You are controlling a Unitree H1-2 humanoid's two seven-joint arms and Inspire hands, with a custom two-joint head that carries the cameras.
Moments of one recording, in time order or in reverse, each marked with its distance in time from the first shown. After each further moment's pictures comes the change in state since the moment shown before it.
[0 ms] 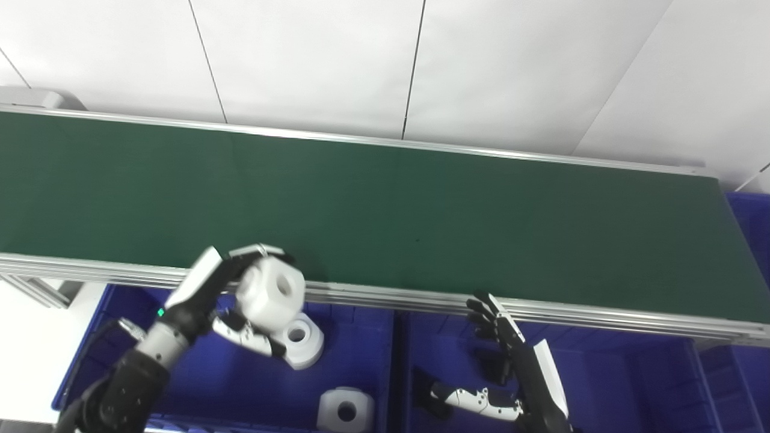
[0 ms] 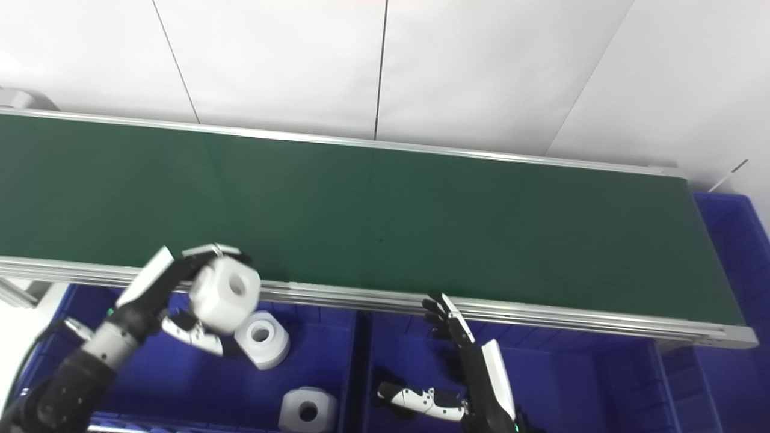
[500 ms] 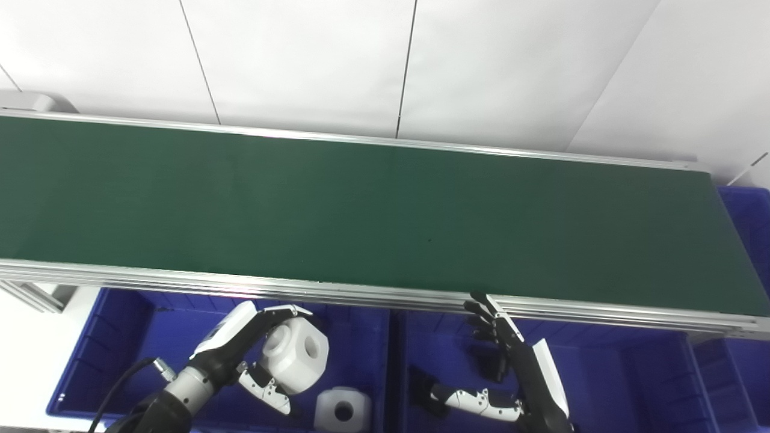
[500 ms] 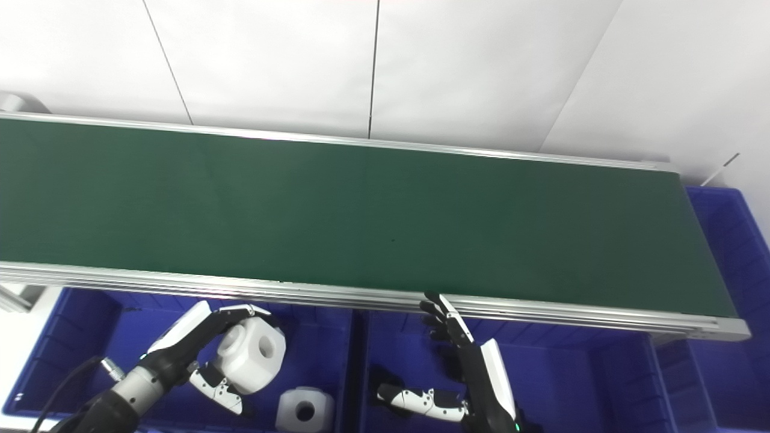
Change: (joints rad) left arm 0.015 -0.007 -0.117 0.043 0.151 0.090 -0.051; right arm 0.016 -0.008 -0.005 -0.017 0.010 0.016 0.012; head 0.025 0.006
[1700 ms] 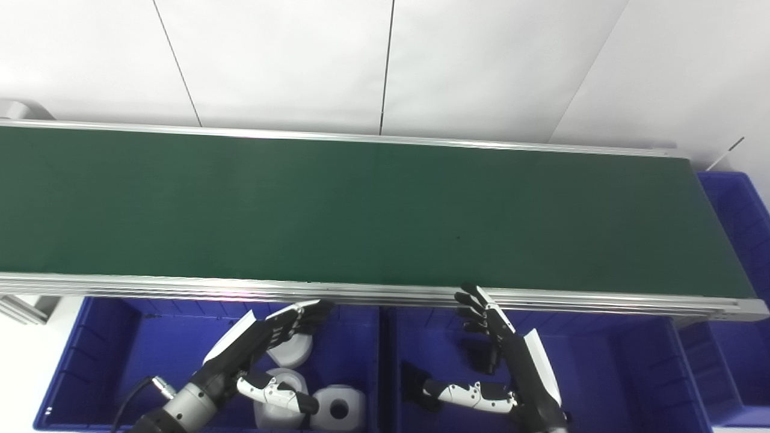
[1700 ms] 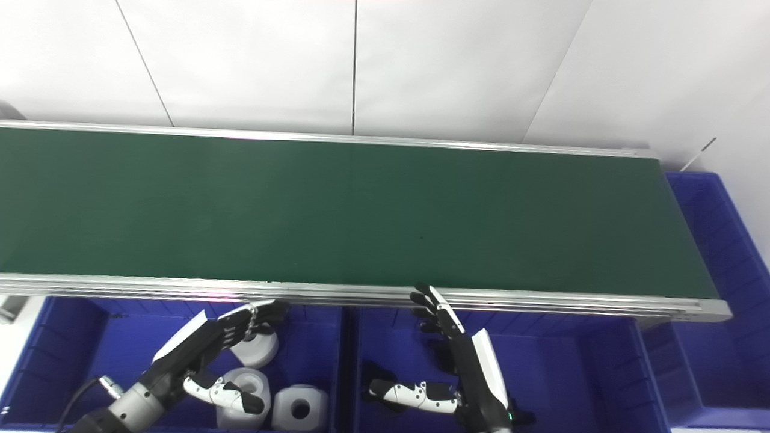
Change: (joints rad) left arm 0.049 -0.088 0.066 -0.034 -0.455 -0.152 -0.180; right arm 0.013 0.000 -0.001 -0.020 0.006 0.000 0.002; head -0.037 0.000
